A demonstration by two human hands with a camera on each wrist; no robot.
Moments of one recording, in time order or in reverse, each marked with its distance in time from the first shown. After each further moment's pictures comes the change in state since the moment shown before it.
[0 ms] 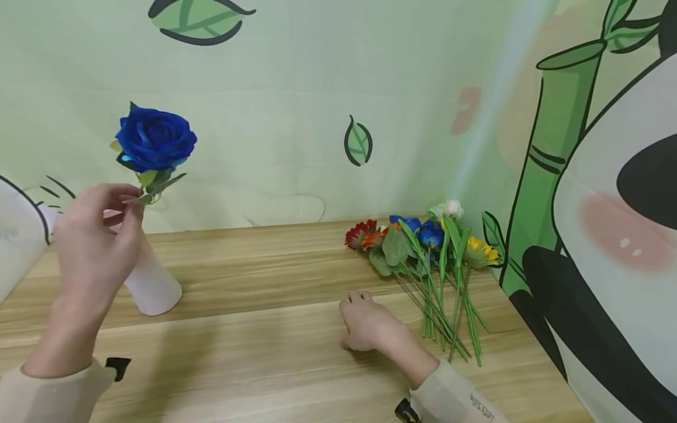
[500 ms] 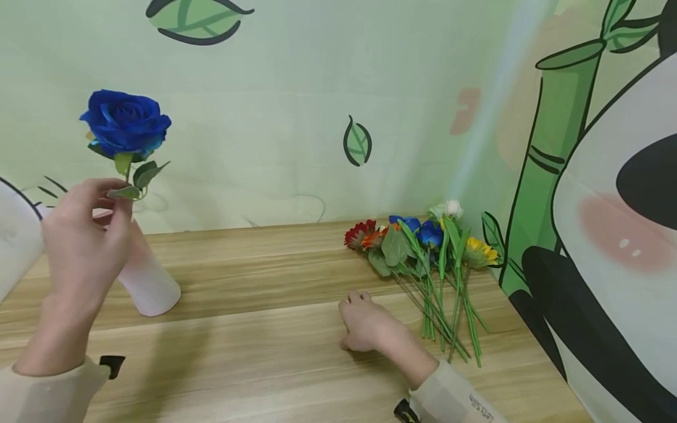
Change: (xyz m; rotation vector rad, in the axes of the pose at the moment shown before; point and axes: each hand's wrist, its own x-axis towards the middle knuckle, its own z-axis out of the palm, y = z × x) left_hand 0.005 -0.005 -0.004 0.042 0.003 -0.035; right_hand 0.000 0.000 -0.001 0.011 0.004 0.002
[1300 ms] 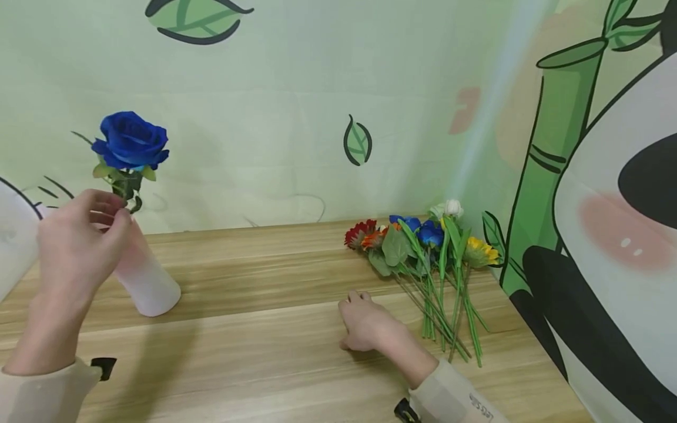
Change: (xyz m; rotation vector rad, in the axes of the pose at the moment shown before) left_hand 0.000 -0.019 -0.010 0.114 -0.209 -0.170; right_hand 0.001 -0.001 0.000 -0.001 -0.010 -0.002
